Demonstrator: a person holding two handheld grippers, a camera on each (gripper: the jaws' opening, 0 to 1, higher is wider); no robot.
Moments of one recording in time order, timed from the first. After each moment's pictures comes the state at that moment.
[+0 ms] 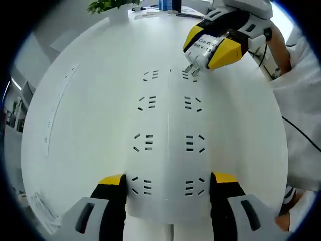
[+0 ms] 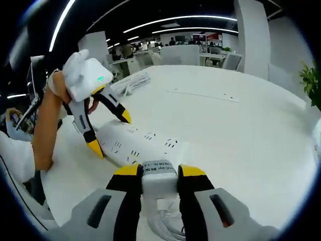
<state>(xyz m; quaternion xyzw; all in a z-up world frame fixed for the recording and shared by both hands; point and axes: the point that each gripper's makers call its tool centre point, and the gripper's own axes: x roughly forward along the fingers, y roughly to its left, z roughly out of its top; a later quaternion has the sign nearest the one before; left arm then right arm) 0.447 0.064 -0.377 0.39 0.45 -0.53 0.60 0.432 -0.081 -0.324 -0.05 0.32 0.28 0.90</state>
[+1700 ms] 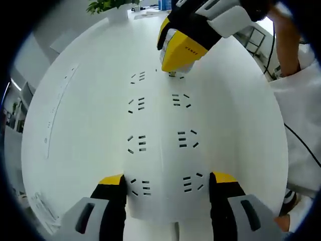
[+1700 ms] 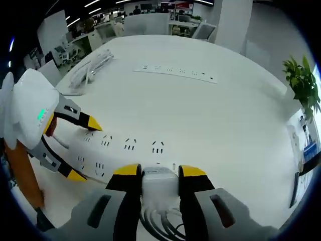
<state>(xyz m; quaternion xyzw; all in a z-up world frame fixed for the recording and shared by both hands) 0.448 0.064 -0.377 0.39 0.45 -0.53 0.60 0.479 -0.075 -0.320 -0.09 0.46 0.12 0.87</state>
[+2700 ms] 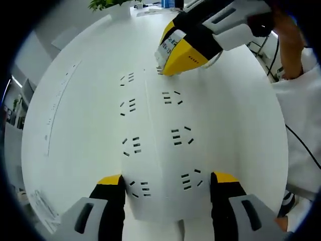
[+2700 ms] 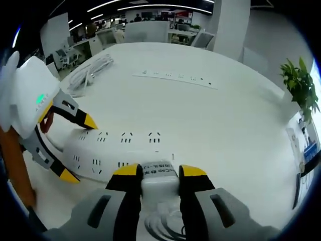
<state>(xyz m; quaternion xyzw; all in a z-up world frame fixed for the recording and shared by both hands) 0.448 0.065 -0.377 0.39 0.46 -0.52 0.61 0.487 -0.077 -0.329 -0.09 0.43 0.13 0.89</state>
